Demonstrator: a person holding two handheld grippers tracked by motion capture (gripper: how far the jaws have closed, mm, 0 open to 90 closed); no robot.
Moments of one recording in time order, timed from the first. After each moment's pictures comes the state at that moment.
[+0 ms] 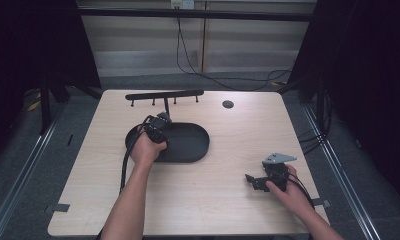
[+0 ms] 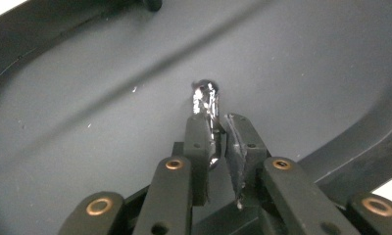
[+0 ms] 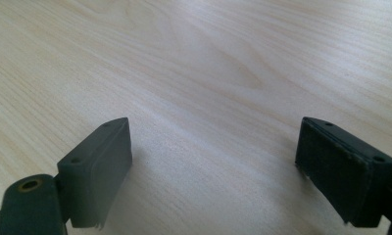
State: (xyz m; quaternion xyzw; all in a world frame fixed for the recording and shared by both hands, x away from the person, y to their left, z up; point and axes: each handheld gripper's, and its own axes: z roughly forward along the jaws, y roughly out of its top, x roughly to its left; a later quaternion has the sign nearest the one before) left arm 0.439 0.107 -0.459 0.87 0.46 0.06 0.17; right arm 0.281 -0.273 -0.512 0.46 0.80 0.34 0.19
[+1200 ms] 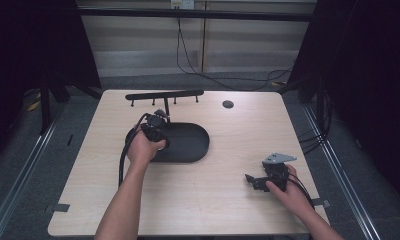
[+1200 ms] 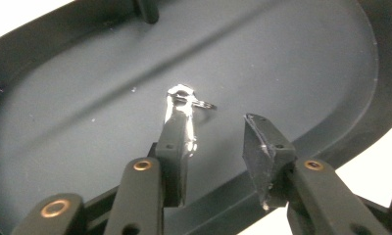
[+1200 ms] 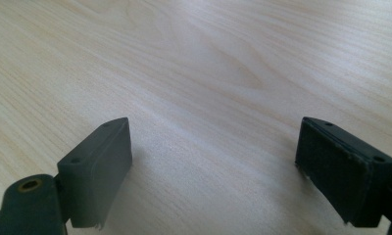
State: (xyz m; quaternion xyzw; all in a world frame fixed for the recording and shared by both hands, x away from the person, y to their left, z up) left arm 0.431 0.114 -0.441 0.86 0.46 0.04 0.20; right arm 0.281 -0.273 -0.512 0.46 0.80 0.34 0.18
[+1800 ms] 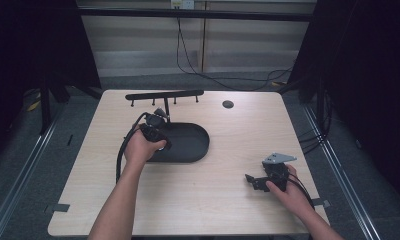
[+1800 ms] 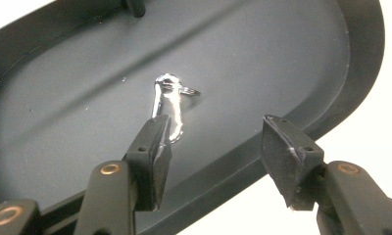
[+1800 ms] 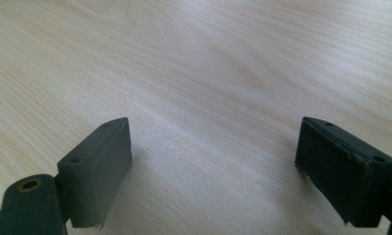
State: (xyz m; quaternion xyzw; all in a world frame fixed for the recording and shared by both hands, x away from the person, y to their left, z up) left arm 0.423 0.115 -0.427 0.87 0.45 0.03 0.19; right arm 0.281 -0.273 -0.512 0.46 0.80 0.34 0.19
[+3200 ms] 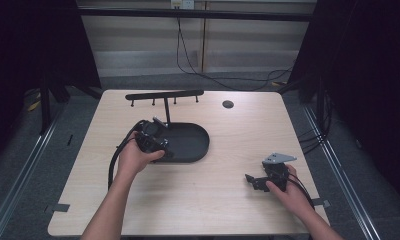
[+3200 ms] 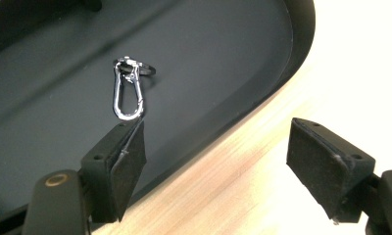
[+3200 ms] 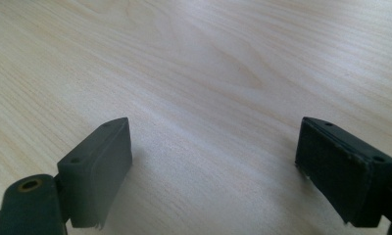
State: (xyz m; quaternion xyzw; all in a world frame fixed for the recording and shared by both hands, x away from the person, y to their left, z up) left arm 0.387 0.125 -0.422 0.88 0.40 0.03 0.24; right arm 0.281 -0.273 -0.512 0.46 0.80 0.34 0.19
